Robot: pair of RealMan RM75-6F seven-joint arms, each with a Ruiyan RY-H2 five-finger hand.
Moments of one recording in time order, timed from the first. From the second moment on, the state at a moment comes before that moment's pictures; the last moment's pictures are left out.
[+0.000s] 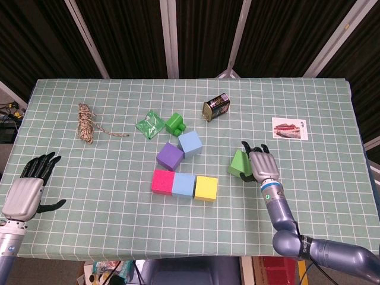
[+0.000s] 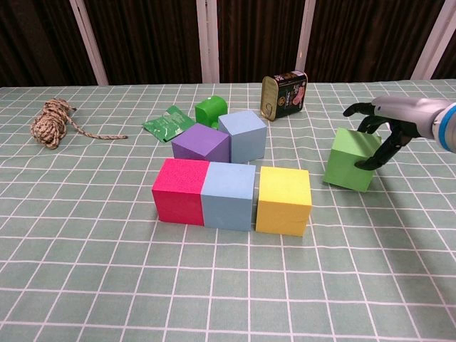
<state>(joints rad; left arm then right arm) -0.20 -1.08 -0.06 -1.81 1.43 1.37 0.14 0.74 -1.42 0.25 -1.68 -0.59 1.03 -0.55</state>
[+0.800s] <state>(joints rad) -0.20 -1.09 -0.05 -1.81 1.45 1.38 0.17 0.63 -1.22 0.18 -1.67 -1.02 0.83 -0.19</state>
